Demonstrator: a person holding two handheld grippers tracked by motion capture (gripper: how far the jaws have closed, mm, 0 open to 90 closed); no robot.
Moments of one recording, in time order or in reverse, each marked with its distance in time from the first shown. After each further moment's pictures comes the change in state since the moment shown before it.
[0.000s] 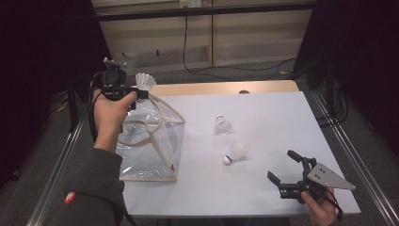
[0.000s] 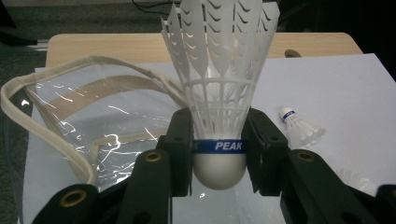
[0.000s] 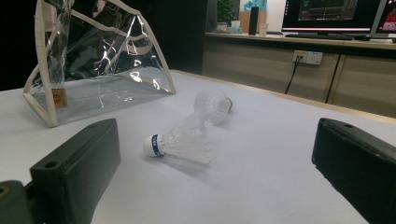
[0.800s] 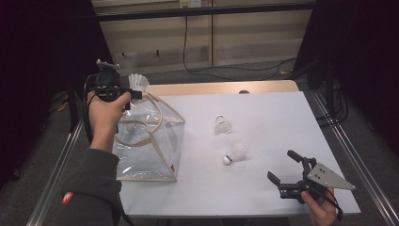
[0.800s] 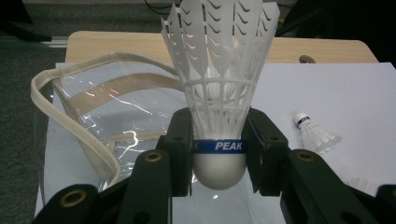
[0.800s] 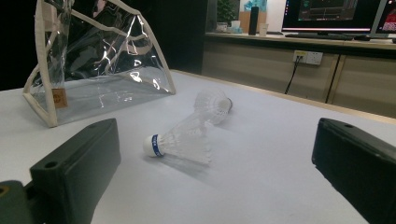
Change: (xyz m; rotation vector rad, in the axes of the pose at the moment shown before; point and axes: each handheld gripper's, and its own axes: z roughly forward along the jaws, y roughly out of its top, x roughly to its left) left arm 0.016 -0.003 0.000 -0.010 0.029 -0.035; right arm 0.000 0.000 0.000 0.003 -0.002 -0.004
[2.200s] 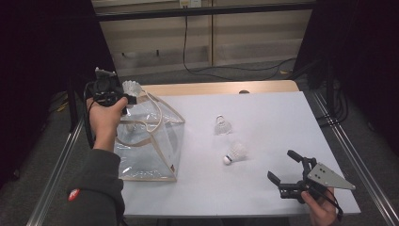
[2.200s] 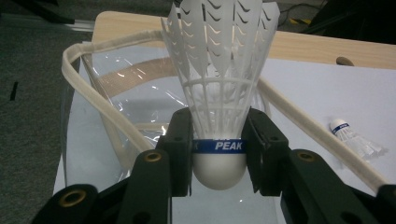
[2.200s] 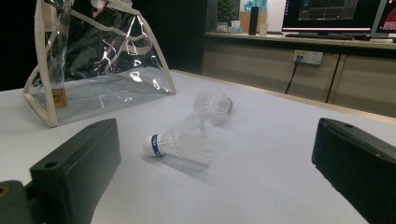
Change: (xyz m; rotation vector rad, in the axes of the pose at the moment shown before) left arm 0.027 -0.014 0.023 0.027 0.075 -0.069; right arm -0.001 0.000 0.000 -0.002 0.003 0.005
